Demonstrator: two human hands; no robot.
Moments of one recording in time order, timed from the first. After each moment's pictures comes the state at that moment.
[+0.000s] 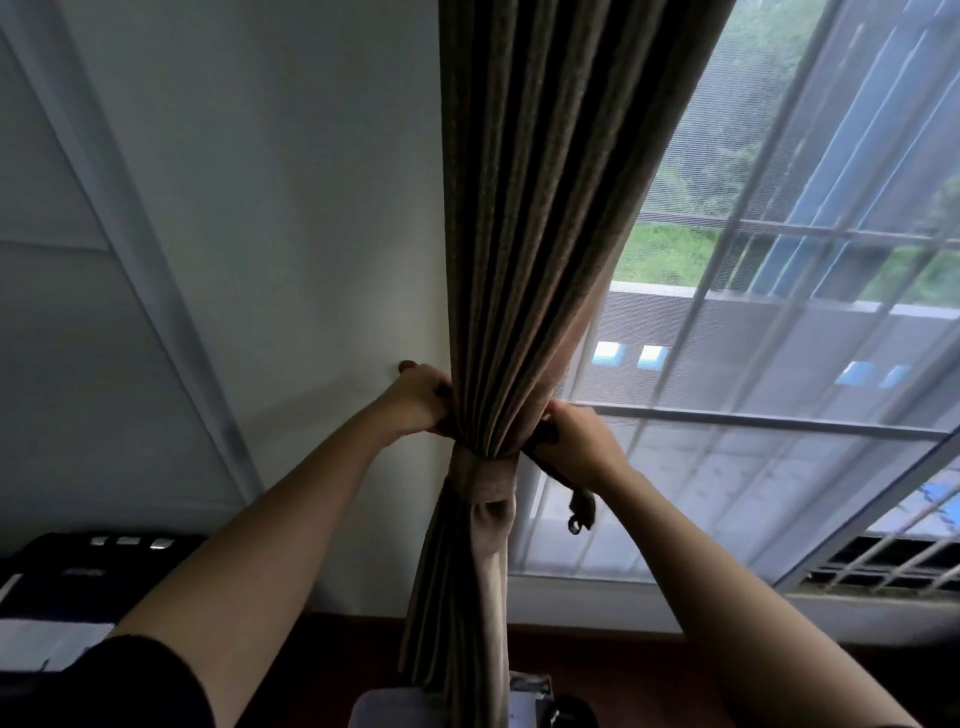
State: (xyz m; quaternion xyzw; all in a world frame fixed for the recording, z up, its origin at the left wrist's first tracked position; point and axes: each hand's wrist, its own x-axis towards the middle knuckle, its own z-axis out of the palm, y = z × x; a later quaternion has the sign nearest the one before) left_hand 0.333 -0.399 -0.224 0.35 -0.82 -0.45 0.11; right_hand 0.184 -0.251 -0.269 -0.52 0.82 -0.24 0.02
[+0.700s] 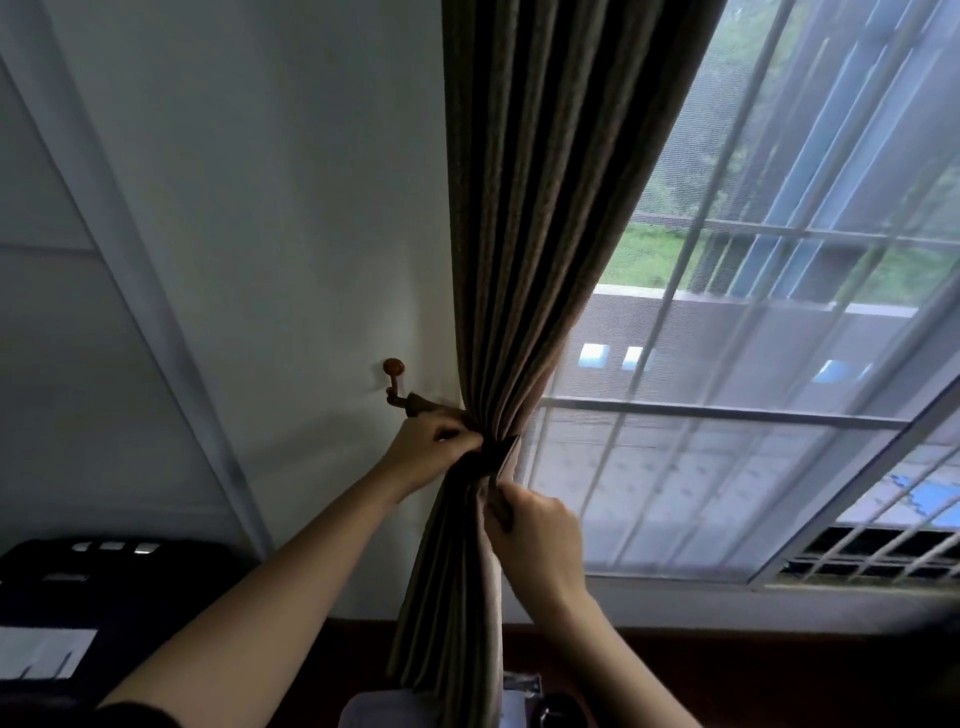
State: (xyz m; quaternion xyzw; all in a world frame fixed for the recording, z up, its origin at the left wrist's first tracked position) left_hand 0.344 -0.352 -0.270 0.26 -0.81 -0.49 0.20; right_hand 0.291 -0.194 -0.294 -0.44 0.84 -0.30 -0.08
